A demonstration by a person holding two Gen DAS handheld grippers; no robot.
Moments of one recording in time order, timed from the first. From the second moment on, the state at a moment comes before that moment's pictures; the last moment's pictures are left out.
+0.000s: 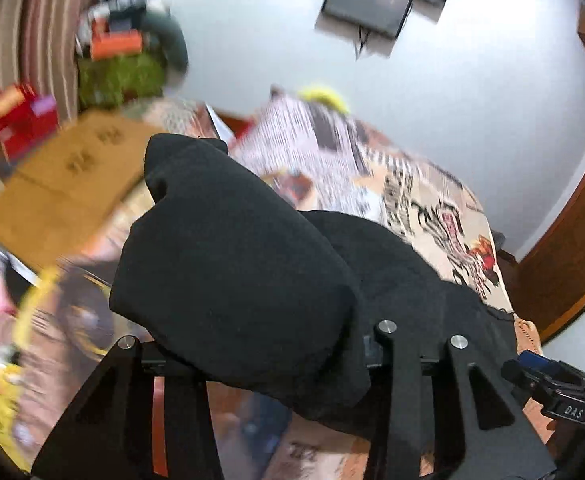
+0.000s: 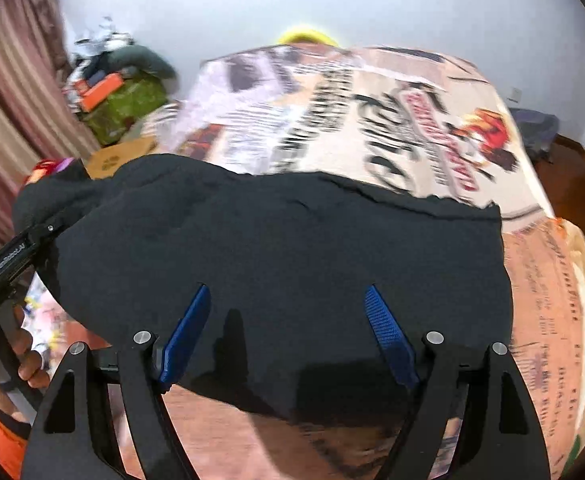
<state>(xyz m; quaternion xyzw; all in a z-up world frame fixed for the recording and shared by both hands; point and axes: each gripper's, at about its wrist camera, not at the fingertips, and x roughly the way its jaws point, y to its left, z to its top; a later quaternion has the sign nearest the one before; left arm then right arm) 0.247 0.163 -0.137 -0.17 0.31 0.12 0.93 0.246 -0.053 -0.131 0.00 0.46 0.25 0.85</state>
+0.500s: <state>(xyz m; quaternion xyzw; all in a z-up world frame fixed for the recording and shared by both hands) 0.197 0.133 -0.104 -0.02 0.25 0.15 0.96 0.197 0.070 -0.187 -0.08 0.48 0.36 0.79</state>
